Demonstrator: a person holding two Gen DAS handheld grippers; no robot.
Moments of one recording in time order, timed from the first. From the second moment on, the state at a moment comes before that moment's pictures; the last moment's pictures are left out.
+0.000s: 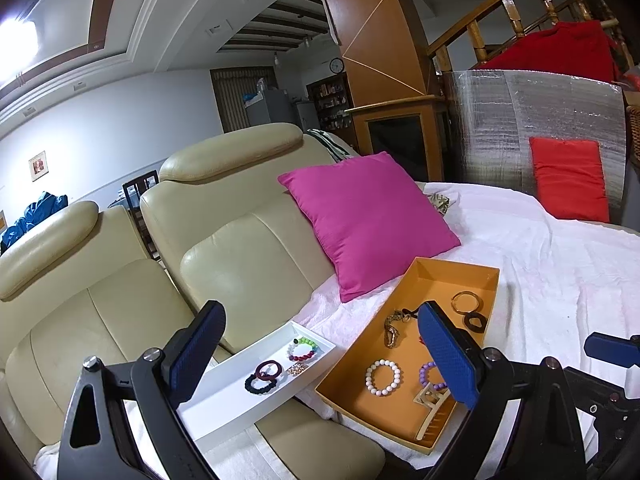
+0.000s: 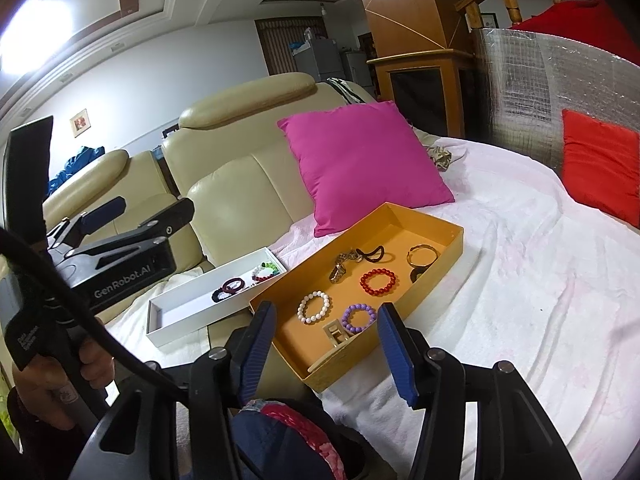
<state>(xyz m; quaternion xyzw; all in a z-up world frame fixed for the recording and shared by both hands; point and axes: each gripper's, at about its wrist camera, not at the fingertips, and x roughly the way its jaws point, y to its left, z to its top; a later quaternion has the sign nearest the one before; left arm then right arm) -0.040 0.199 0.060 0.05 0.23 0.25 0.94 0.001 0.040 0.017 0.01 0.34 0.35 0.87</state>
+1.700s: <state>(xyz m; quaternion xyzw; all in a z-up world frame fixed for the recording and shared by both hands) -0.044 0.209 0.056 0.05 0.25 0.27 0.93 0.006 0.042 0.020 0.02 0.34 0.34 0.88</state>
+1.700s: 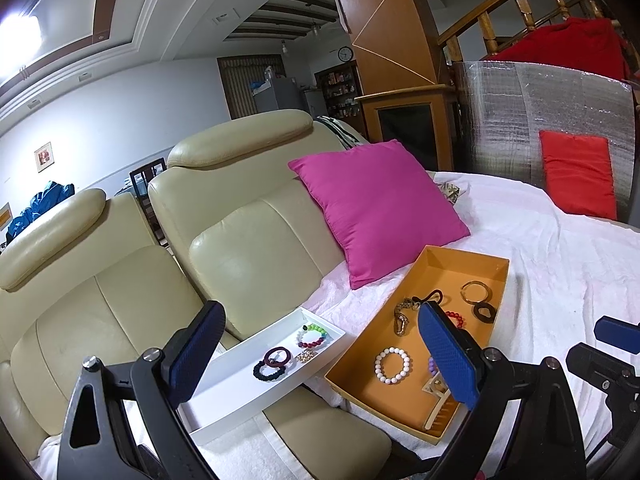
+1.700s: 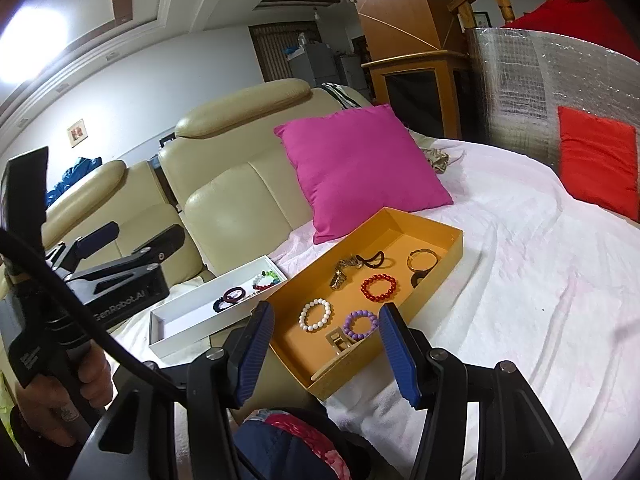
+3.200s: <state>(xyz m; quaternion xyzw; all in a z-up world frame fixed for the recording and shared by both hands) -0.046 0.218 0.052 0.04 0.25 0.27 0.93 0.011 0.053 0.015 0.02 0.35 0.33 0.88</state>
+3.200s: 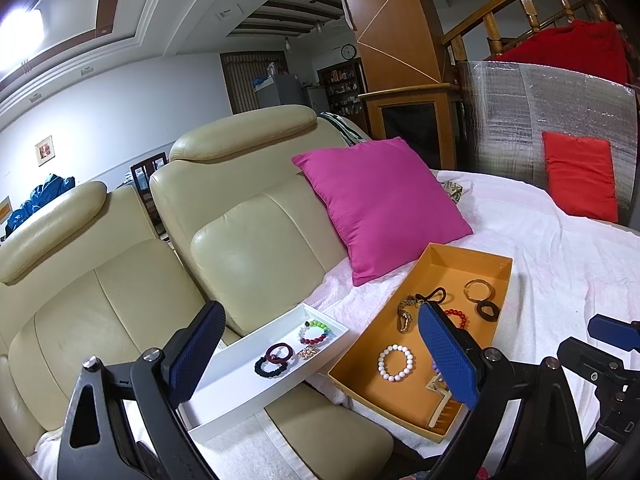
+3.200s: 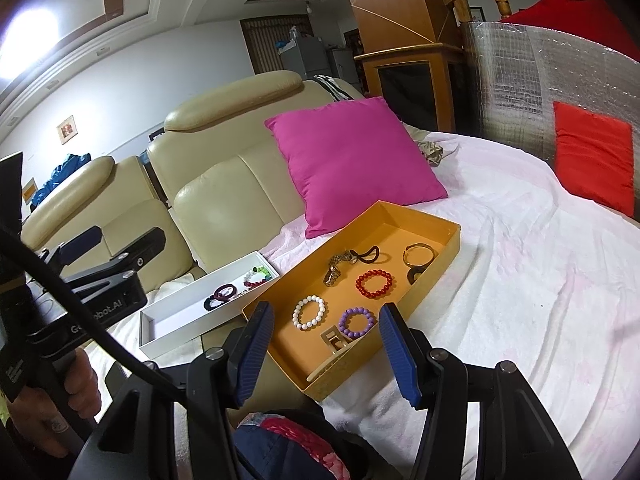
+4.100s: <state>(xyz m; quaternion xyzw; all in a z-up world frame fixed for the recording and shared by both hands) -0.043 0.227 0.042 0.03 0.26 0.27 0.93 0.017 0.068 0.006 0.01 0.36 0.32 0.88</state>
